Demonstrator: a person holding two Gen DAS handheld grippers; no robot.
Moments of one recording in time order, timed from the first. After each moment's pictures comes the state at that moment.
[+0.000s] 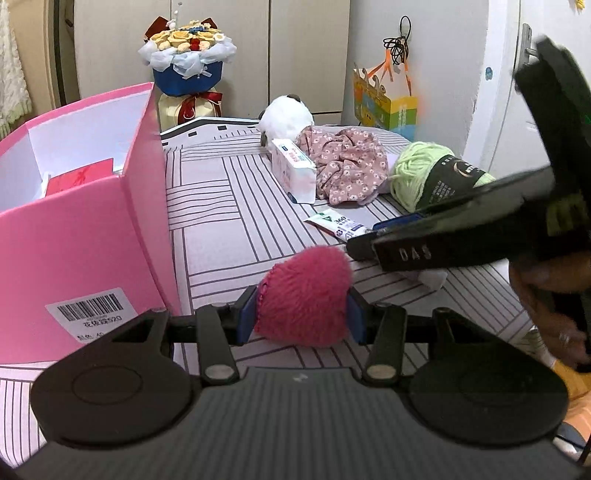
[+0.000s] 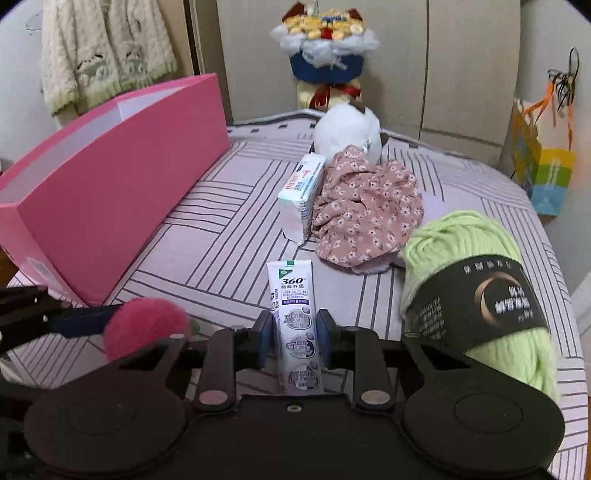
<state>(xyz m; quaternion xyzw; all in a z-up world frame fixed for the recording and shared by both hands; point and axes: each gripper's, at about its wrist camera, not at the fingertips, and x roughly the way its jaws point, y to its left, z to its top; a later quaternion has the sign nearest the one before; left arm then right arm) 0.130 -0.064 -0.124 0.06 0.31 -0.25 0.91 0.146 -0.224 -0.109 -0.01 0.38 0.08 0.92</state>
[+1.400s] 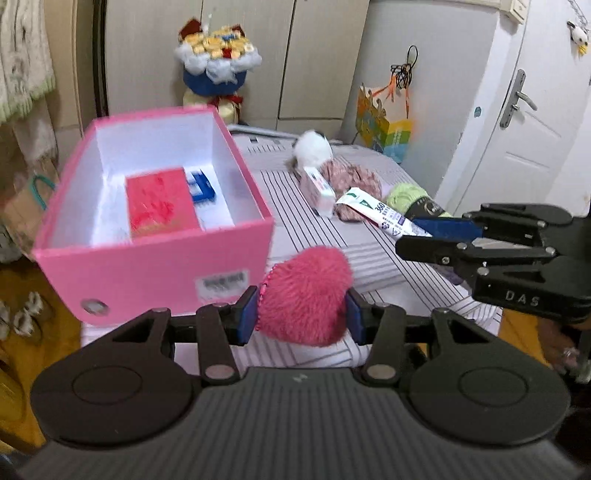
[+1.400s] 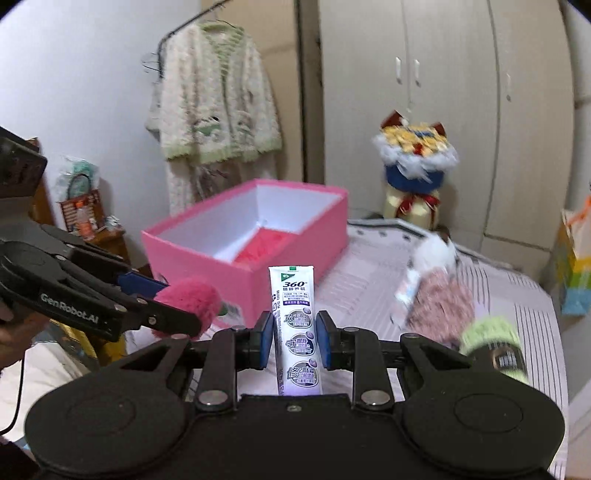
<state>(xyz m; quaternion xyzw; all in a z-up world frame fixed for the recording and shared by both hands) 0.081 0.037 -0.025 0.02 0.34 -0.27 0.90 0.038 -0.172 -0.007 -0.05 0.25 0.21 0.94</state>
